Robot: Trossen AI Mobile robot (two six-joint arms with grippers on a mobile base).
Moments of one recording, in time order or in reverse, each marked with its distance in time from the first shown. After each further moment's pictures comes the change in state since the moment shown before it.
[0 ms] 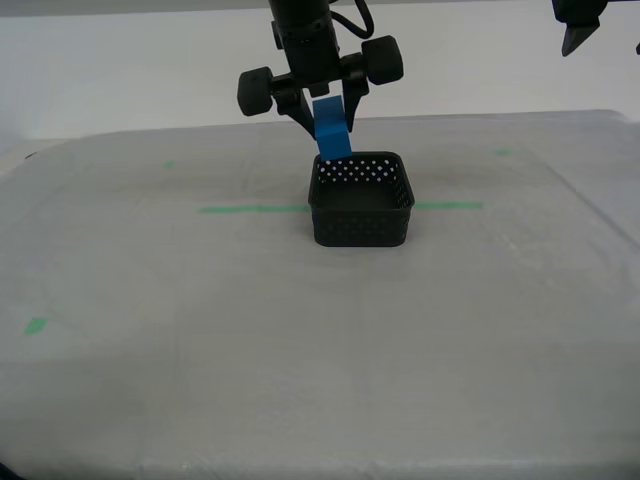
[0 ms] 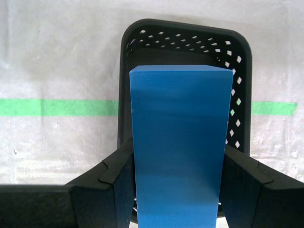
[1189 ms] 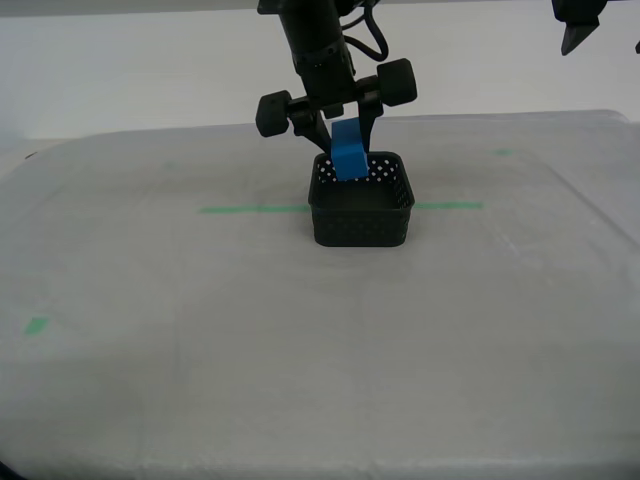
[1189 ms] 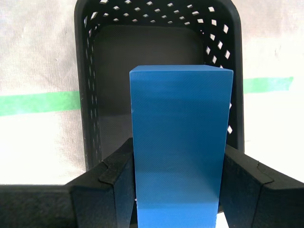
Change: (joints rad) arm 0 0.001 0.000 0.000 0.004 0.000 0.000; arm 1 -0.013 0.072 0.019 0.034 0.090 0.057
